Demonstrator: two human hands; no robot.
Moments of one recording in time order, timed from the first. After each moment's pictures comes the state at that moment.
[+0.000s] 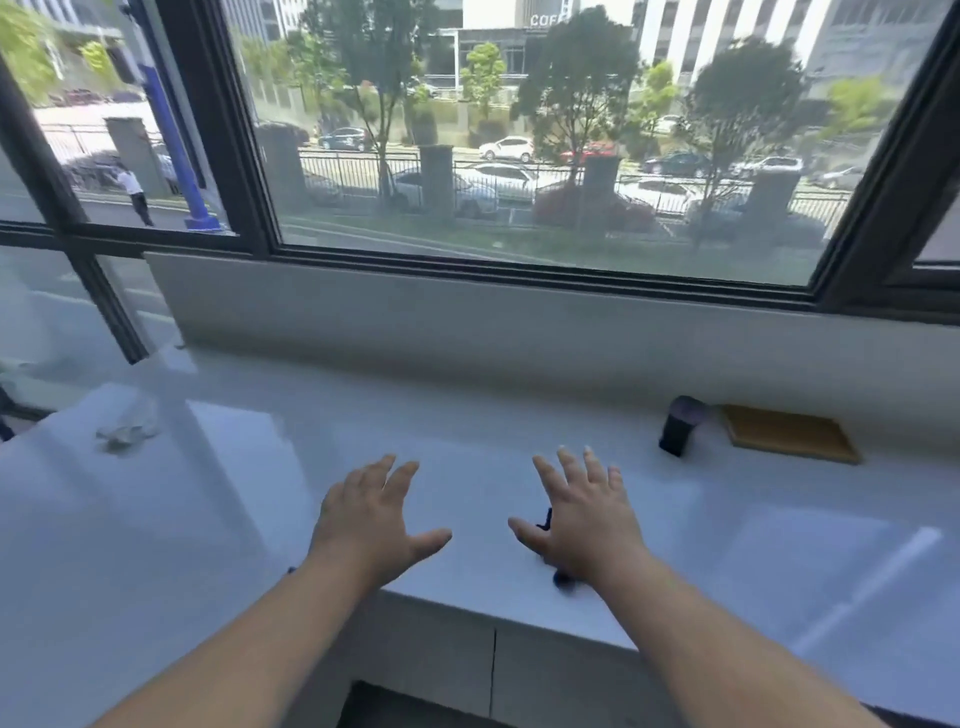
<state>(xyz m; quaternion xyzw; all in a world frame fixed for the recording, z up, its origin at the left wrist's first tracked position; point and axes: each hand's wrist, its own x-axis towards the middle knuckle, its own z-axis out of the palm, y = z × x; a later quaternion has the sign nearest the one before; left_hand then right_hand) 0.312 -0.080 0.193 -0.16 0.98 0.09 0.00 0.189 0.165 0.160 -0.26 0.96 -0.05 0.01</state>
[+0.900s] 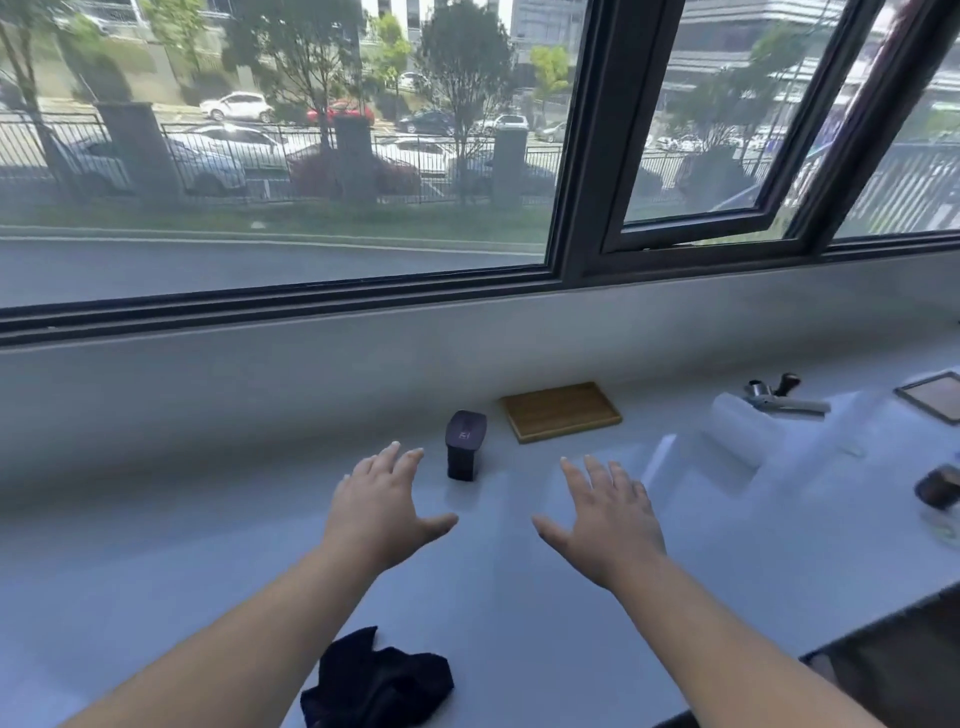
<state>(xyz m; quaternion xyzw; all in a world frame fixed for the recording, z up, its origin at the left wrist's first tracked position) -0.051 0.161 0.163 0.08 0.99 0.12 0.03 -0.011 0.443 0.133 0.07 1.00 -0.05 0.03</state>
